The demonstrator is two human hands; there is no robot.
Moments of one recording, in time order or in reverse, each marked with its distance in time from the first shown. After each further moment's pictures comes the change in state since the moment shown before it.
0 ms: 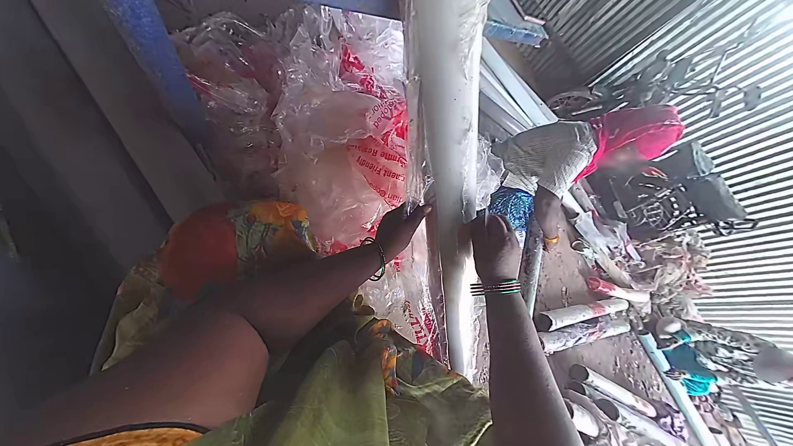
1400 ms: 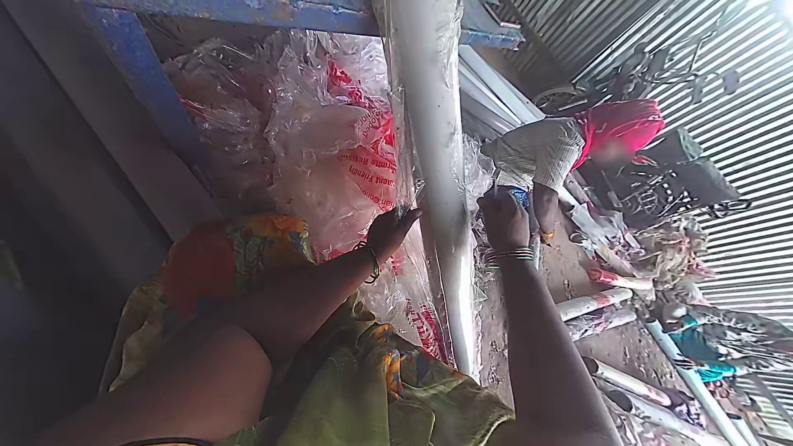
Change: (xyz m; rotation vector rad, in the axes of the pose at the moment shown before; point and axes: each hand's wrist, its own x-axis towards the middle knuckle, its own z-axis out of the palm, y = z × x) left_hand 0.002 0.001 -0.010 0.192 -0.026 0.068; right_hand 0.048 0.011 -0.020 -0.017 -0.074 0.164
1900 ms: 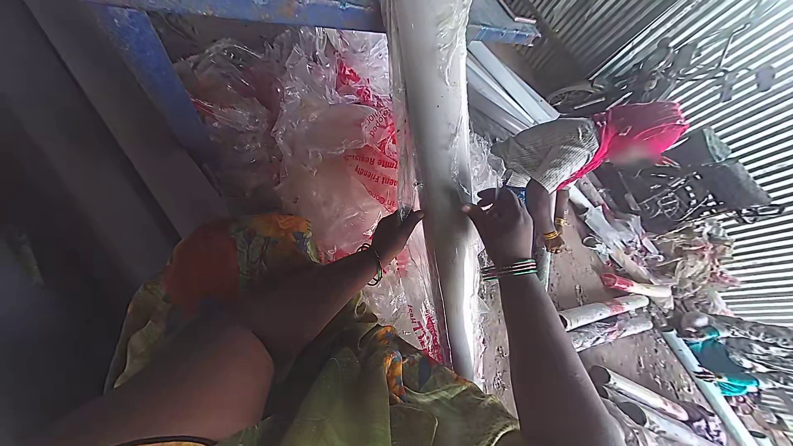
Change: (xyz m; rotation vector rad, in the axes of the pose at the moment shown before) left_hand 0.003 -0.009 0.006 -0.100 0.033 -0.054; right_hand -0.016 -0.017 0.004 0.155 0.043 -0.200
